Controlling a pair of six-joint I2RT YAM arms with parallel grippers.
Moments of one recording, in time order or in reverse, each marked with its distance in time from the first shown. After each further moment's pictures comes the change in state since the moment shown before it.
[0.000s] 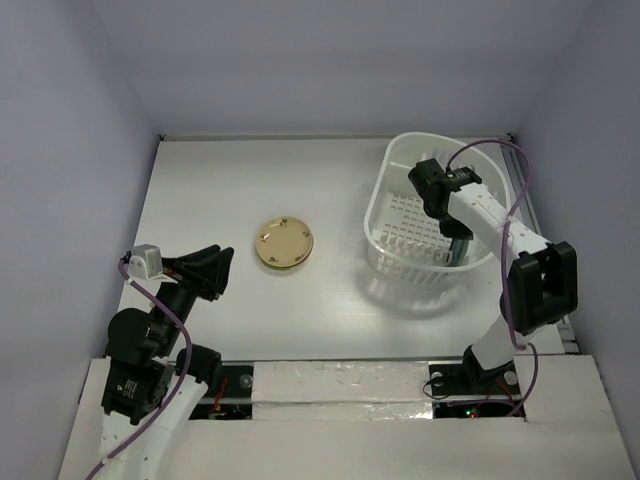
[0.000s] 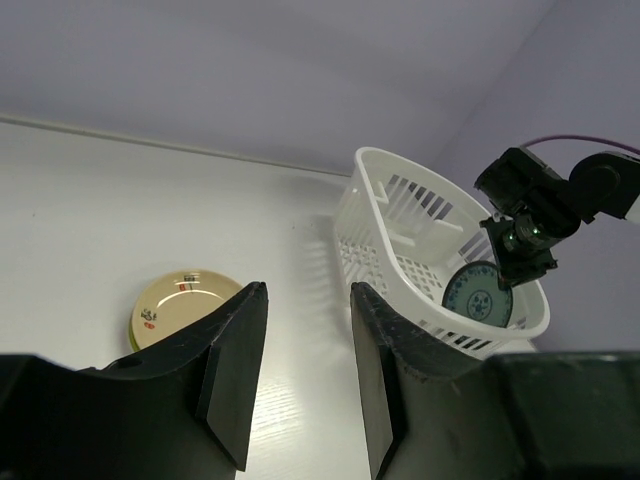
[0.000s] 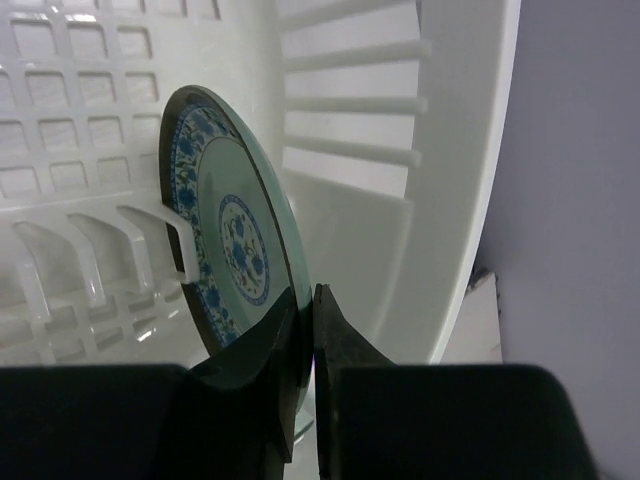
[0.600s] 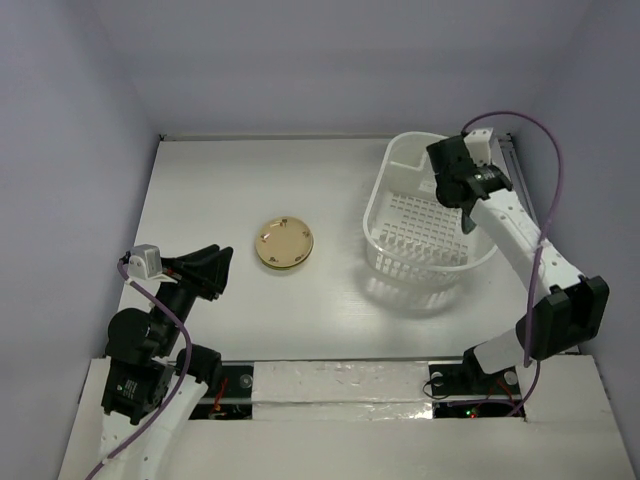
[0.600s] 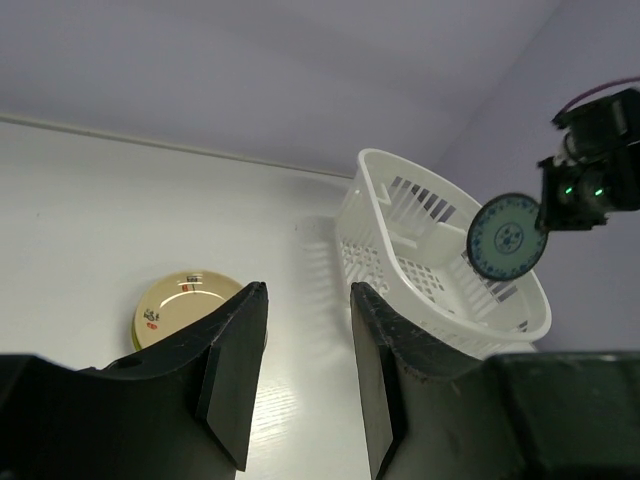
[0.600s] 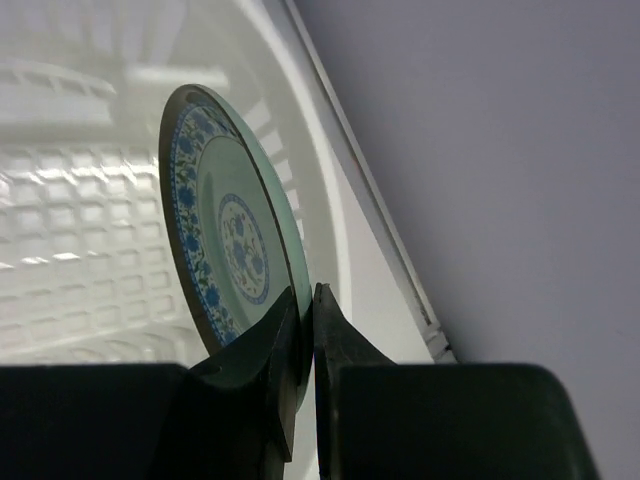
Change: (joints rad) left arm 0.000 0.000 0.000 0.000 -0.010 0.000; right arm 0.000 -0.165 0.036 0.270 0.183 -0.245
